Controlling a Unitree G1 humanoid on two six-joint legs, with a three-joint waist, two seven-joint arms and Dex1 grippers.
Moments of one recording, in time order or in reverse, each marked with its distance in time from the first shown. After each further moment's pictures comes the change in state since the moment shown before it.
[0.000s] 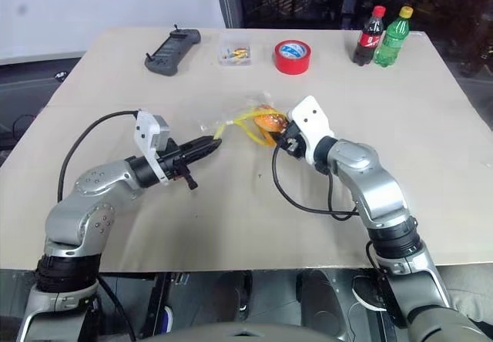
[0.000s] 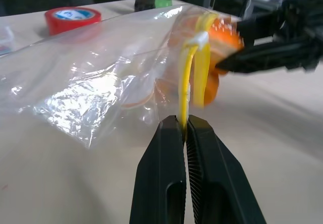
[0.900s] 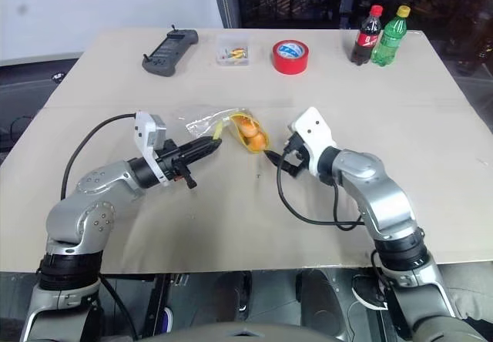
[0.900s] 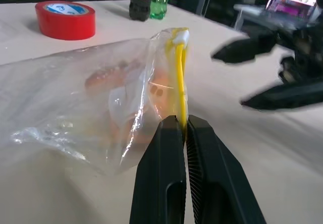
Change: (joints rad) left arm -0.006 -0.025 0.046 0.045 -0.087 0.045 -0.009; right arm 0.128 -0.084 -0.030 -0.097 0.018 0.011 0.066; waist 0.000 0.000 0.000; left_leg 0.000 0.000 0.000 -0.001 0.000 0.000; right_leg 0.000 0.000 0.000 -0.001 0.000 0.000
